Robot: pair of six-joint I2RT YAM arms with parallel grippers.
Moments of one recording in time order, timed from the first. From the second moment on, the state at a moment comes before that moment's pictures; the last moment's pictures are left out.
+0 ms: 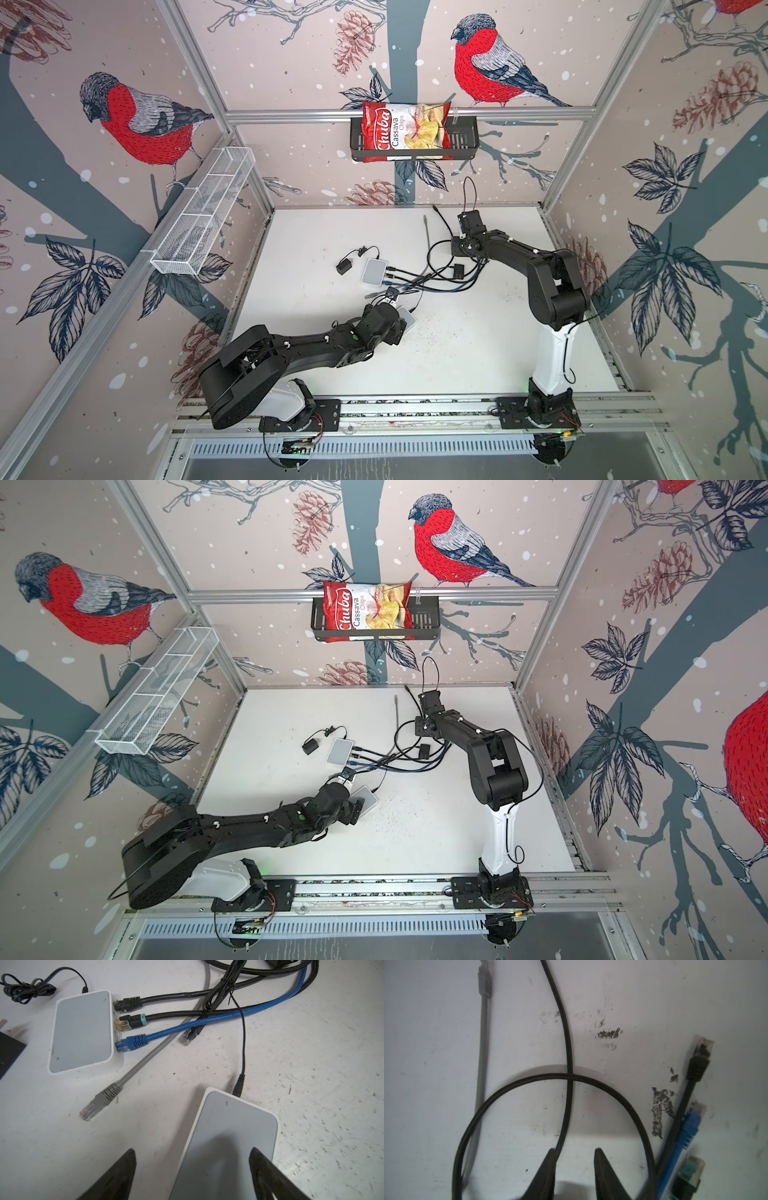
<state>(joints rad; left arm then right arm) -0.92 1.39 0.49 0.12 -0.32 -0.29 0.37 2.07 1.47 -0.38 0.12 0.24</state>
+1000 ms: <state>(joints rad) -0.91 1.35 0.44 0.15 -0.34 -0.29 0.33 2.11 1.52 -0.42 0.14 0.35</state>
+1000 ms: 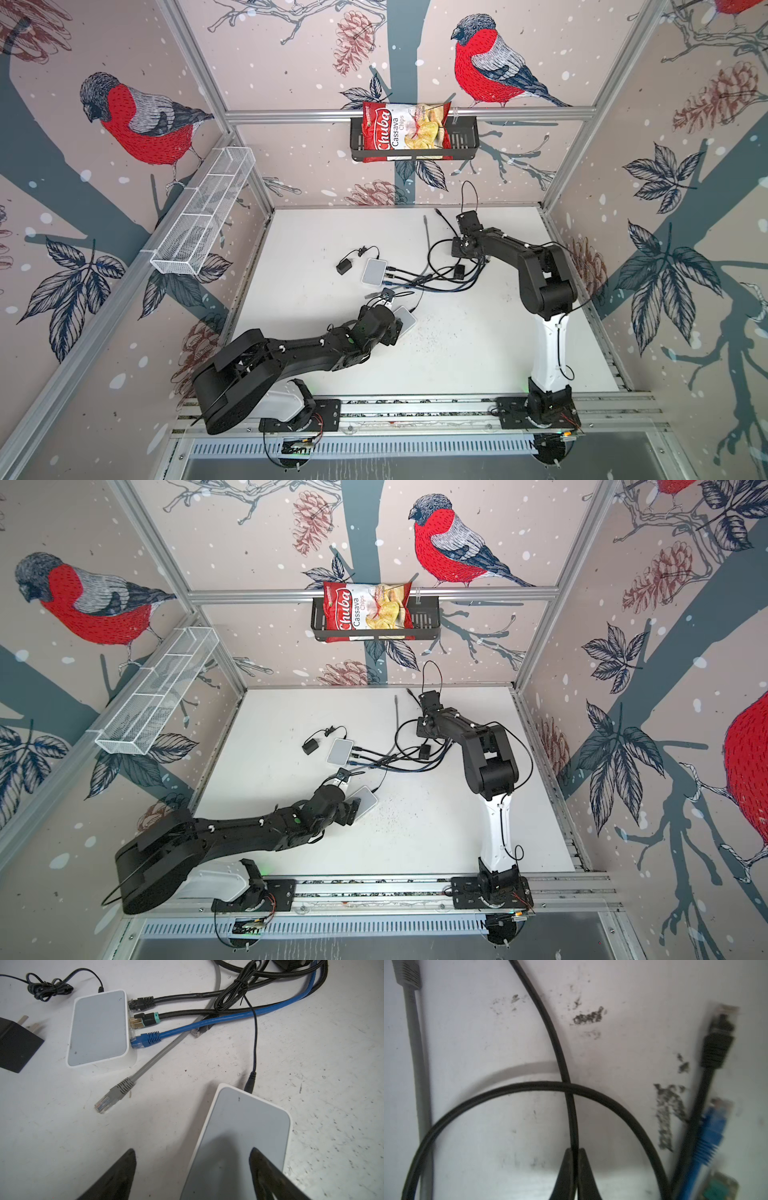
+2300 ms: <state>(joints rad) -0.91 1.31 0.39 0.17 -0.37 -0.29 0.23 1.81 1.05 -0.18 0.04 0.45</state>
